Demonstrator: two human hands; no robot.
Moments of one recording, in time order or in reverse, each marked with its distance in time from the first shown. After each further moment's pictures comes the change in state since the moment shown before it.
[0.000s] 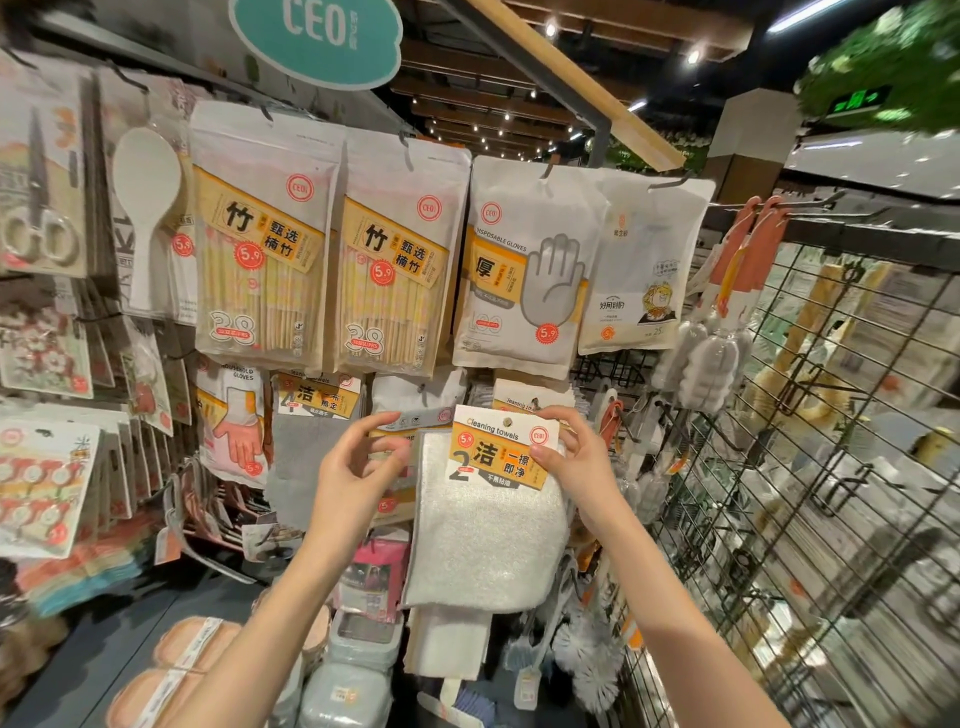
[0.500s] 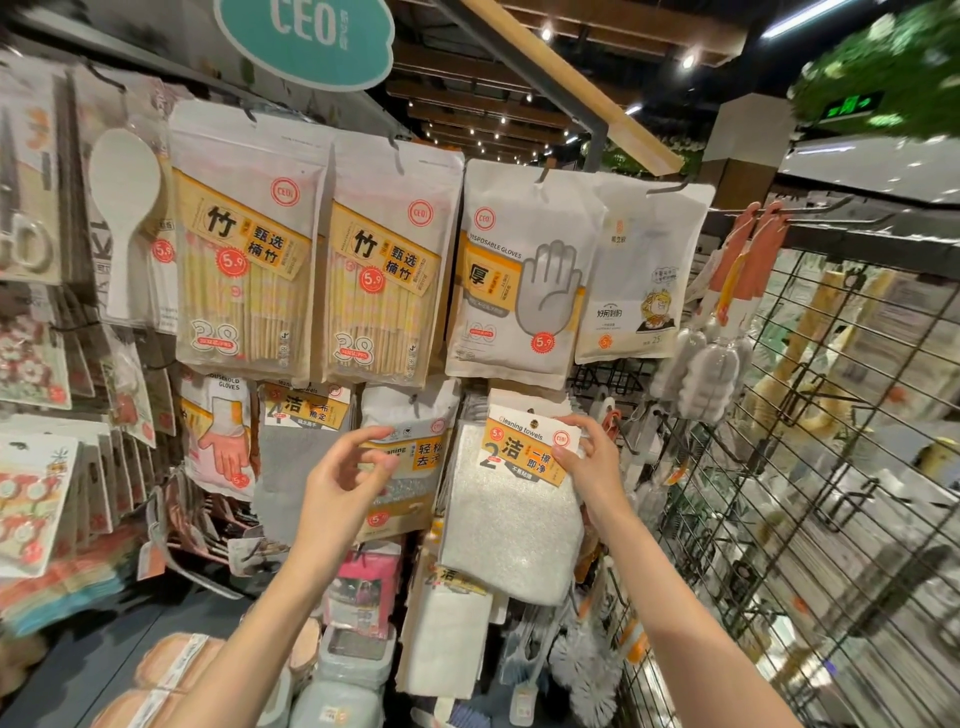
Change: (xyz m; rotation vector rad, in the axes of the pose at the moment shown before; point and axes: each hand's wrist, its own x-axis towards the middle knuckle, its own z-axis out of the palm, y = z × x) left_hand 0.013 -0.013 -0.001 0.049 0.005 0.029; right_hand 0.039 0.036 -0.028 -0.095 0.204 0.027
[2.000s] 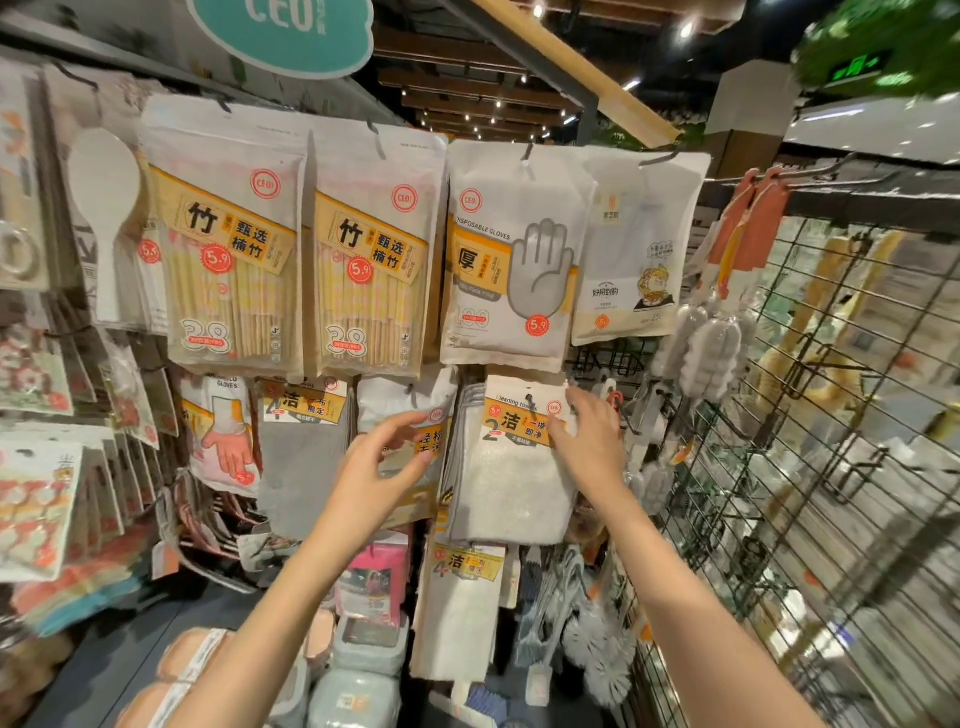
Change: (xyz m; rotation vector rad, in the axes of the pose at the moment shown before) left_hand 0.010 0.011 0.017 0.426 -0.204 0.071; right_hand 0.024 0.009 0.008 -0.763 0.125 -0.149
